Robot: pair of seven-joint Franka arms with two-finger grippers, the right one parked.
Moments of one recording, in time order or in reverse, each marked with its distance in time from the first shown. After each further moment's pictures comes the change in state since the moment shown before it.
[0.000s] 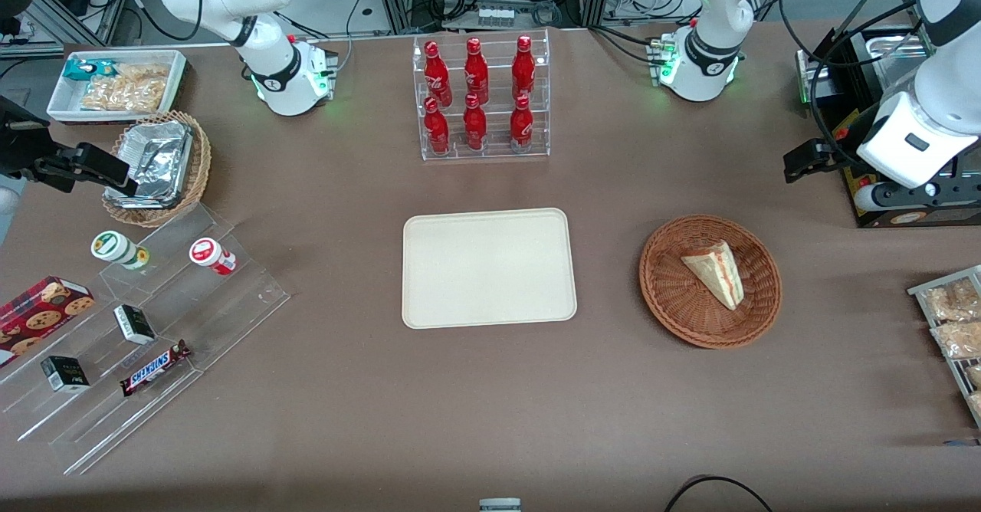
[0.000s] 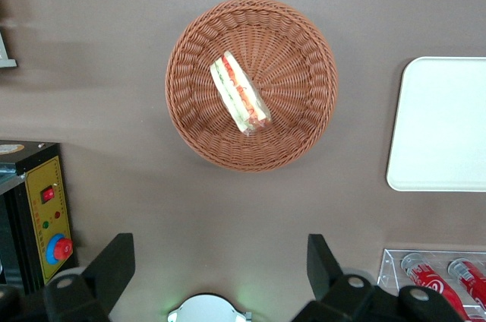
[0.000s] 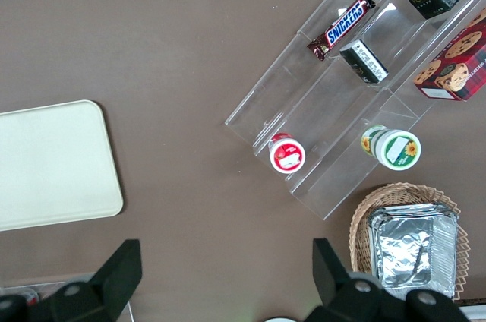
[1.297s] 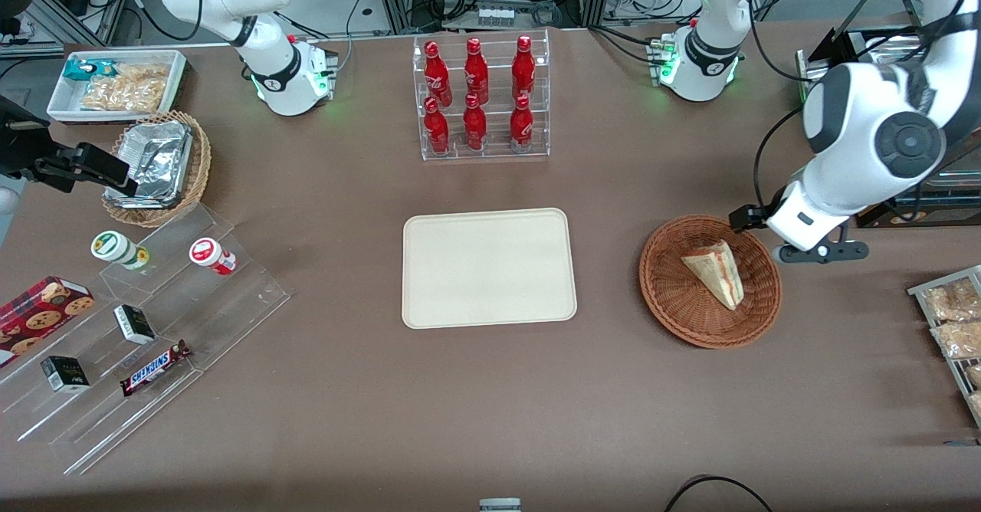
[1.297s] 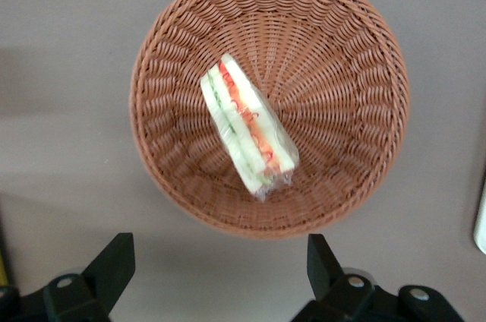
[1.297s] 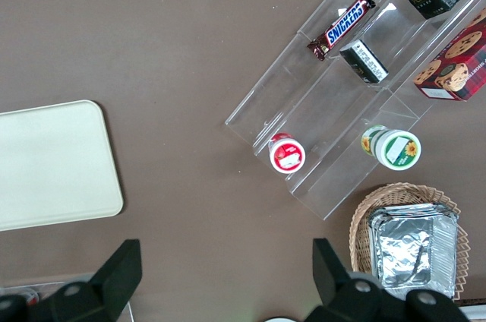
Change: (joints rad) arm 0.000 0.036 -0.003 -0.522 0.046 0.592 0.008
